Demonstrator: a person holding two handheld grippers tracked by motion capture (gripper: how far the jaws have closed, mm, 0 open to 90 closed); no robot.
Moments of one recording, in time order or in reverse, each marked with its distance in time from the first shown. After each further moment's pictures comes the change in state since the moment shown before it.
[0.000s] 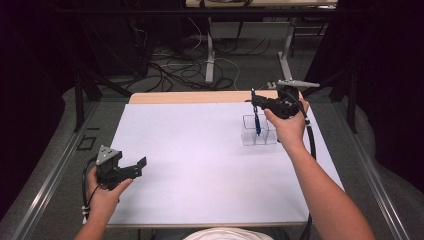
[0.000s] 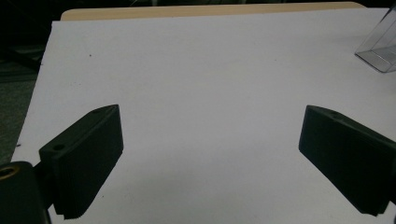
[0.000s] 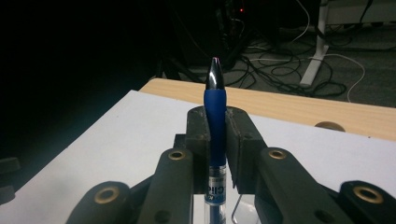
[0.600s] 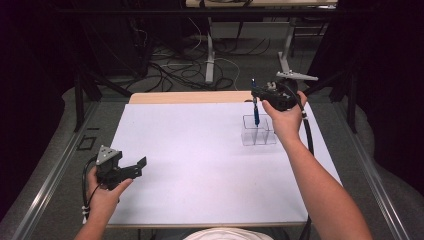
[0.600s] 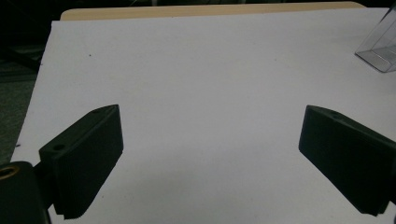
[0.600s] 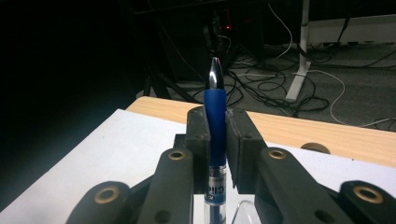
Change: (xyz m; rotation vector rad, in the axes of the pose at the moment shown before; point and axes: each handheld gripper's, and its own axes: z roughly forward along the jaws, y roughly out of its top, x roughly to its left) left arm 0.000 0.000 0.000 0.001 -0.001 0.000; right arm 0.001 0.016 0.010 -0.063 -0.056 -0.012
